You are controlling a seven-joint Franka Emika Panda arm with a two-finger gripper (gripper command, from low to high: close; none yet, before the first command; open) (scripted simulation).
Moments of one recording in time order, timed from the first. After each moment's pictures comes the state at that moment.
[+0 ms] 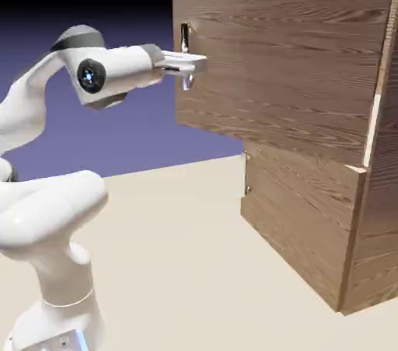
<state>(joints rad) -0.84 -1.76 0.59 -2.87 2.08 1.85 2.79</state>
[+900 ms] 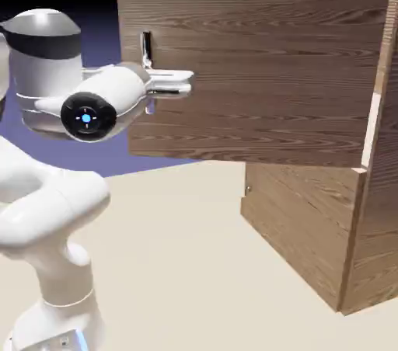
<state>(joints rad) -0.91 -1.13 -0.27 -2.74 1.30 1.06 2.29</state>
